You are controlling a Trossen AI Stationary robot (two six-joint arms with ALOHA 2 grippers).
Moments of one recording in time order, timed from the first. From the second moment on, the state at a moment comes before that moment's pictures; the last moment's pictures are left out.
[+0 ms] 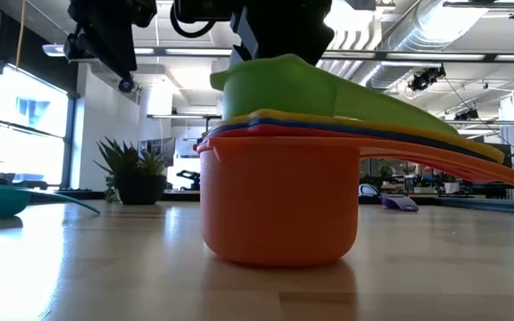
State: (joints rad) left arm -0.09 1.15 1.07 -1.00 -0.17 -0.86; right arm 0.32 2.27 2.01 -1.07 -0.13 0.10
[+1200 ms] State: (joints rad) left arm -0.09 1.12 1.07 -1.00 -0.17 -0.75; right arm 0.30 2.26 2.30 -1.33 0.07 0.46
